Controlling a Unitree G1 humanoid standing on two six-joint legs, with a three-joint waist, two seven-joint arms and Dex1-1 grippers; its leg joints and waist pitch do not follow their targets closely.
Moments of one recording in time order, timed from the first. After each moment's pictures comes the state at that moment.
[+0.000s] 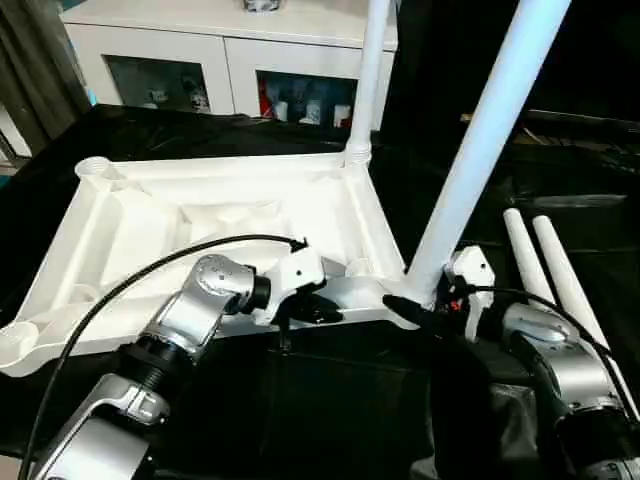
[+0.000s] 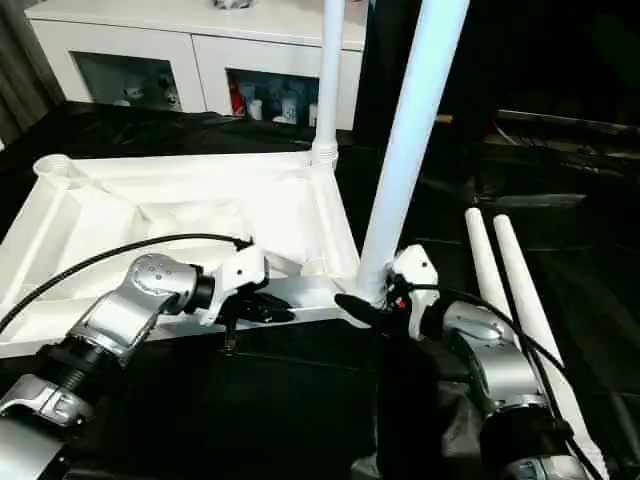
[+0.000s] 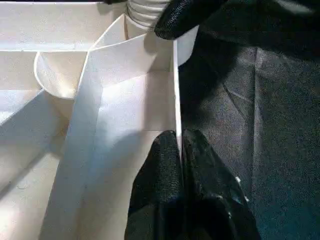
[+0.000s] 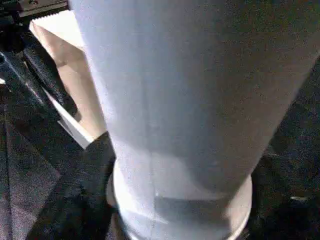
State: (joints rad) left arm -0.59 0.34 -0.37 0.48 0.01 0.17 -1.17; right arm -0.30 -0.40 0.08 0.39 0.22 0.09 0.90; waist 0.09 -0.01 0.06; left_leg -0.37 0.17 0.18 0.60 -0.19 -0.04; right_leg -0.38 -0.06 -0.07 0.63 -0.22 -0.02
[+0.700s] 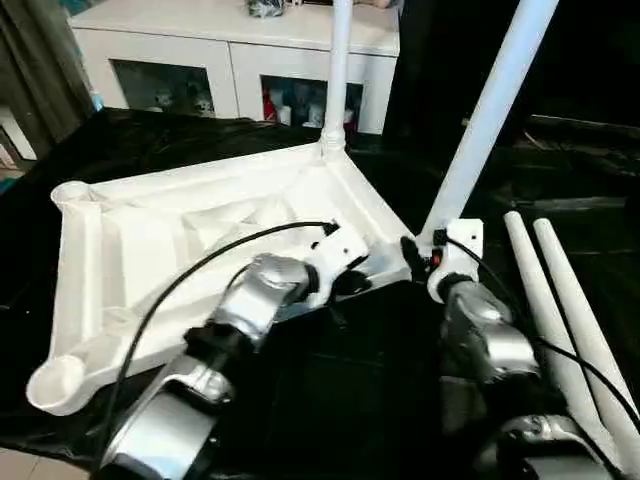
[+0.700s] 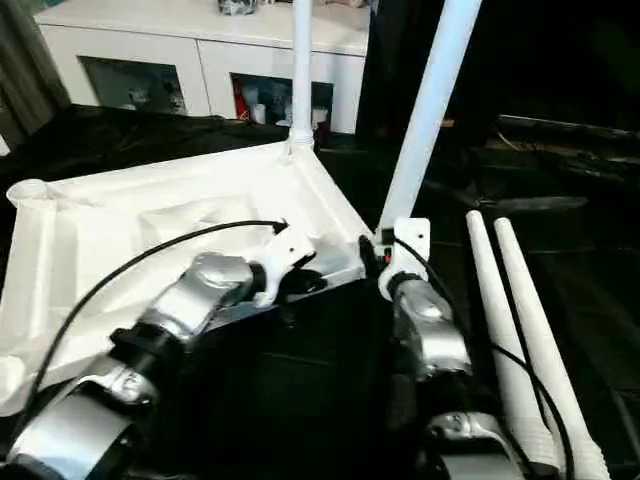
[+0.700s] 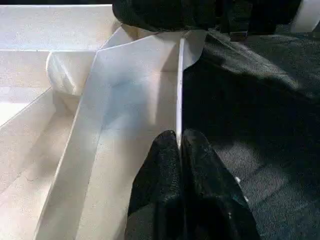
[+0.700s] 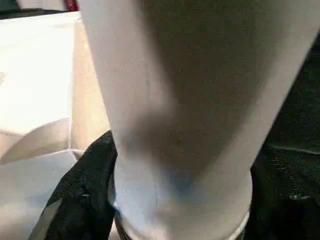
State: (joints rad) left arm -0.71 0.07 -0.33 0.68 0.09 0.28 -0.75; right arm -0.49 -0.08 -0.08 0.67 0.14 0.06 0.10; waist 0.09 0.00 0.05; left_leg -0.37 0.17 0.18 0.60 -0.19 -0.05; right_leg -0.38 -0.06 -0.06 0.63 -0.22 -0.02
